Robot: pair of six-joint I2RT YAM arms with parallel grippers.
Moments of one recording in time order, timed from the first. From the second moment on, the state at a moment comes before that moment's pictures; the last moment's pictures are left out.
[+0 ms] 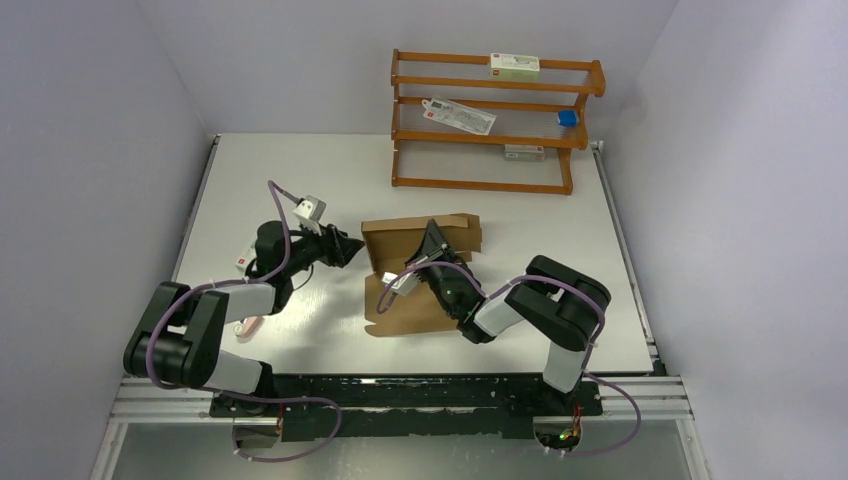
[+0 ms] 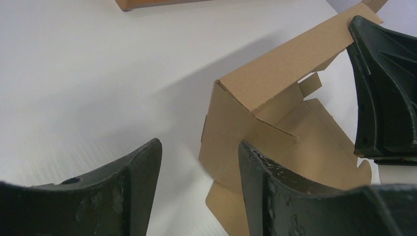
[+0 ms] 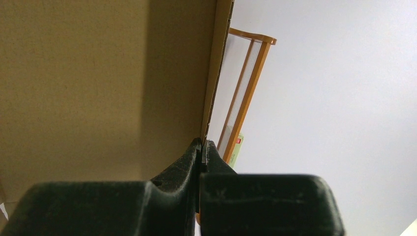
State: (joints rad) left arm -0.23 1.42 0.38 0.82 0.53 -0.28; right arm 0.93 1.80 0.49 1.32 0.44 -1.89
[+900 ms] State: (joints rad) left arm -0.35 1.50 0.35 1.01 0.37 -0.28; right arm 0.96 1.80 0.48 1.32 0.46 -1.88
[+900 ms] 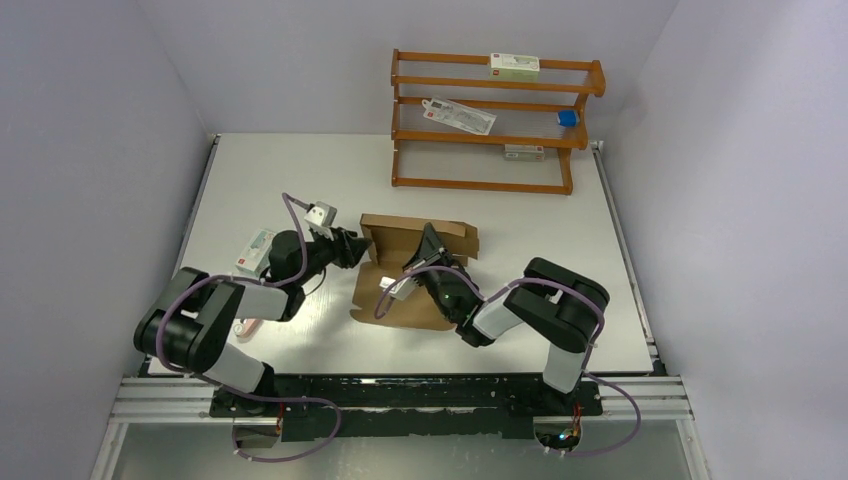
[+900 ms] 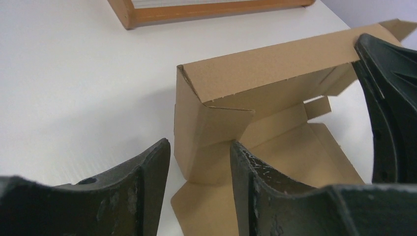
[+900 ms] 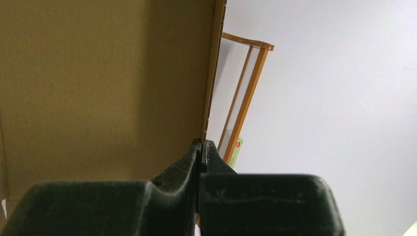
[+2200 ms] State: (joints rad) left arm -0.39 1.84 0.43 1.45 0.21 -0.30; right arm 0.99 1.70 0.50 1.09 0.43 -1.68
